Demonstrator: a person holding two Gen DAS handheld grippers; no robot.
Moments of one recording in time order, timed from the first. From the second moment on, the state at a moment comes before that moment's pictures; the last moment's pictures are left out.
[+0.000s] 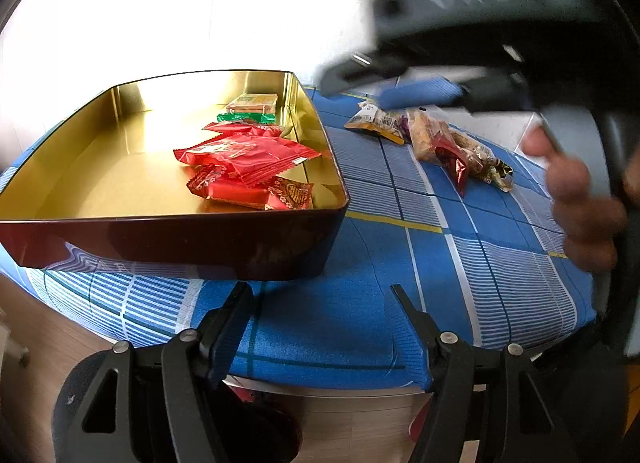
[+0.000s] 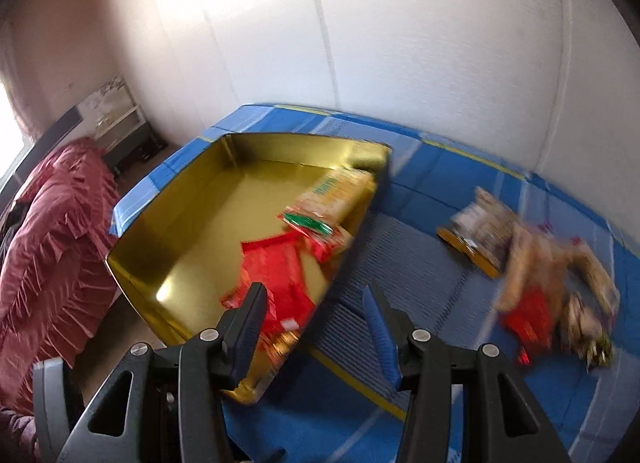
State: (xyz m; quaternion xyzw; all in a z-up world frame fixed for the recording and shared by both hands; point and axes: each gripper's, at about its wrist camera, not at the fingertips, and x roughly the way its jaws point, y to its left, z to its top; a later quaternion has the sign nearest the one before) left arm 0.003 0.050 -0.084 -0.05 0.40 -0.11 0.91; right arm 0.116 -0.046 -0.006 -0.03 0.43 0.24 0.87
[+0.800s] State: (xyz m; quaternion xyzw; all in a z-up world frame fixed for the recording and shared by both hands) left arm 0.007 0.043 -0.087 -0.02 0.40 -0.11 0.91; right arm 0.074 -0.176 -0.072 0.00 0.45 0.07 0.89
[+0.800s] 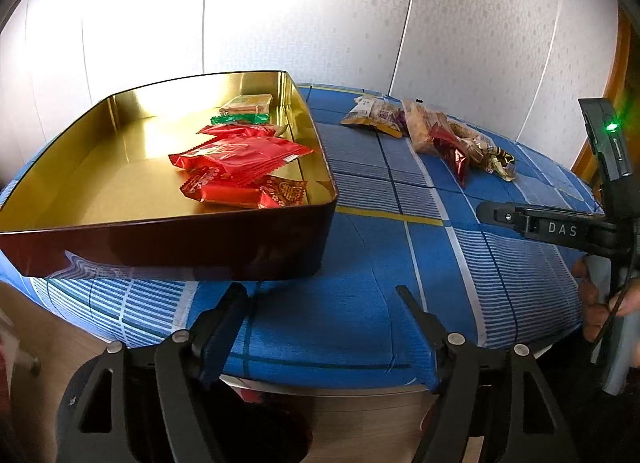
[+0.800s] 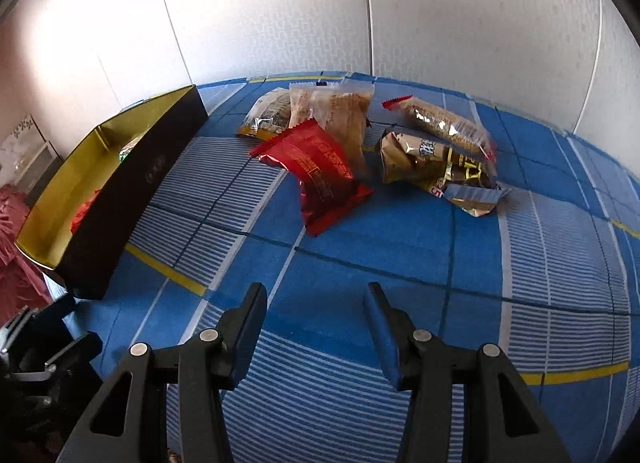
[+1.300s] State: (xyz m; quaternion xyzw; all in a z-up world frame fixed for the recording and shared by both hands) left arm 0.007 0.041 -0.081 -0.01 0.42 -0.13 0.90; right arm 0.062 -0.175 -0.076 -0.01 0.41 0.11 0.91
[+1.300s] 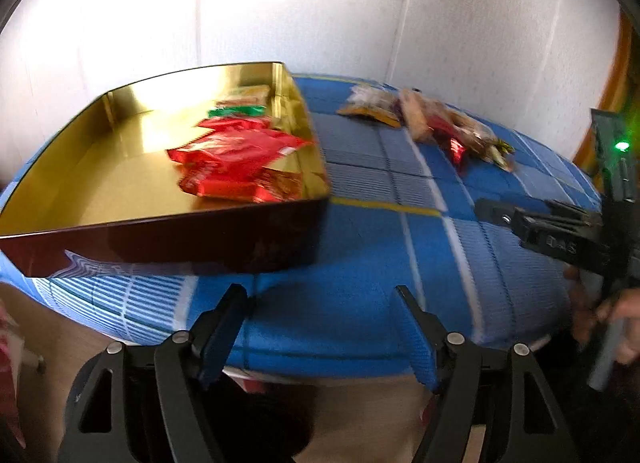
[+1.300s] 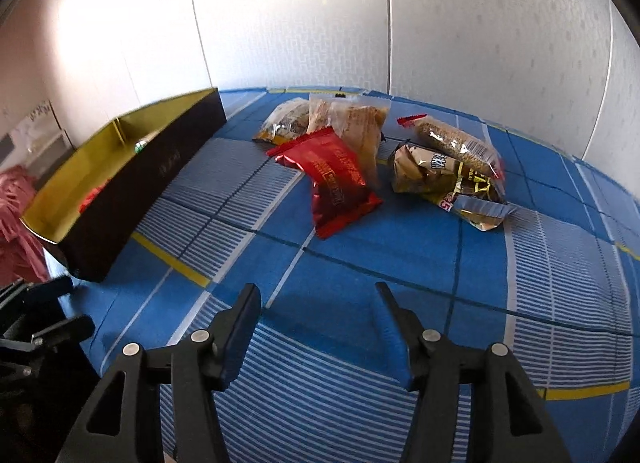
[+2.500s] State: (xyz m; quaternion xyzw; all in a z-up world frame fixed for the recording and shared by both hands) left arm 0.256 -0.100 -0.055 0.13 0.49 -0.15 0.85; right arm 0.061 -0.194 -0.073 0.06 0.39 0.14 0.91
